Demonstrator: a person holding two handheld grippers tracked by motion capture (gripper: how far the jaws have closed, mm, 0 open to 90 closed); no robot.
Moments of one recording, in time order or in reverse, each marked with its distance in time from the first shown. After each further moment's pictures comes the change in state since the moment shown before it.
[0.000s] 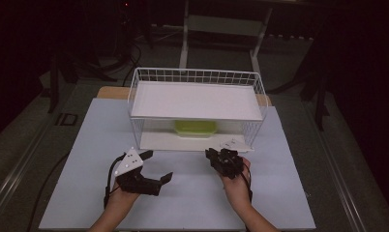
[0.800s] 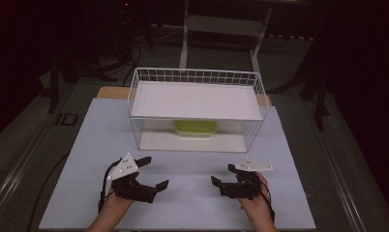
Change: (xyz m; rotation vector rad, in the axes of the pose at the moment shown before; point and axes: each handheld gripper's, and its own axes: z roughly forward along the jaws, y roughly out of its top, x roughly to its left) left arm 0.001 -0.016 -0.011 0.011 -0.087 -0.031; right arm -0.015 -0.042 -0.050 0.055 0.132 -0.068
